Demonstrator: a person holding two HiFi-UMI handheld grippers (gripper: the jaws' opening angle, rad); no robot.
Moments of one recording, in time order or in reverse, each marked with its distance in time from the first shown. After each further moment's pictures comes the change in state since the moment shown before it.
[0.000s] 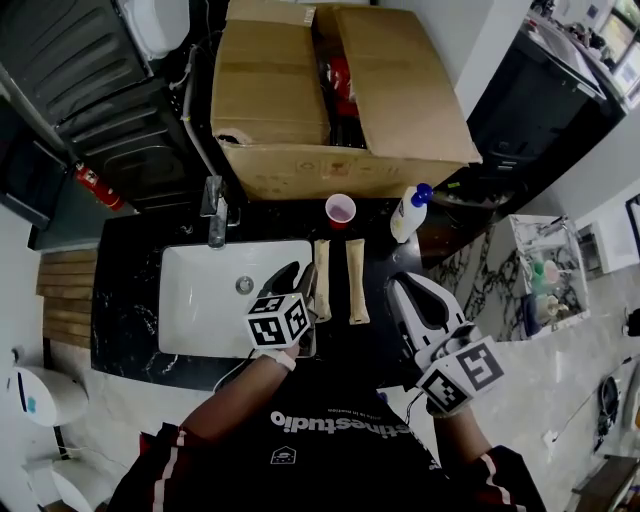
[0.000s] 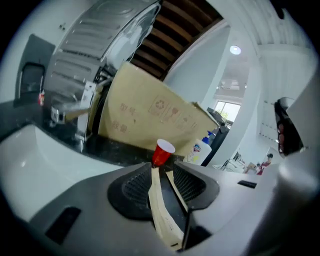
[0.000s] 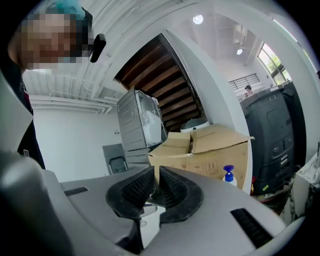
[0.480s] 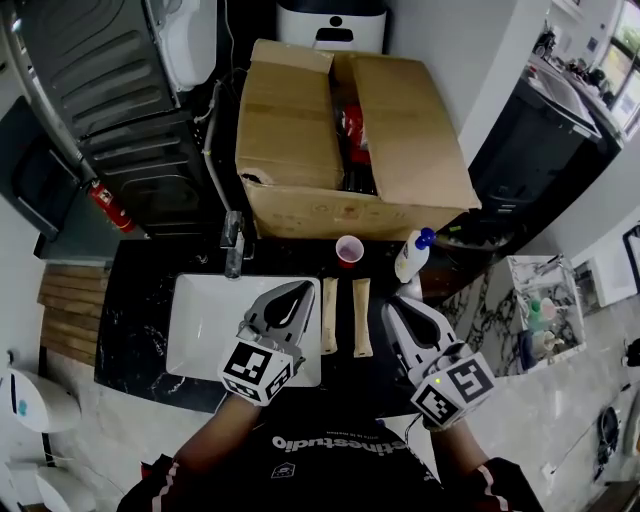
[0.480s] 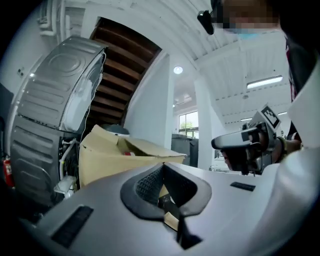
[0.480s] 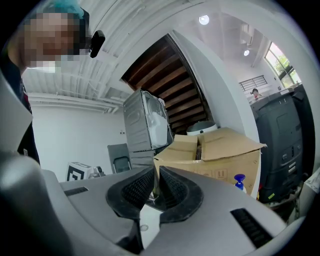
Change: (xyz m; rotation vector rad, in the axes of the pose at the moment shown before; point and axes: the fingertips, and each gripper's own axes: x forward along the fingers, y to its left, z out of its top) left arm -0.101 -0.075 0.126 0.481 -0.370 -0.257; right arm 0.019 0.021 0.017 -0.053 -0.019 0.061
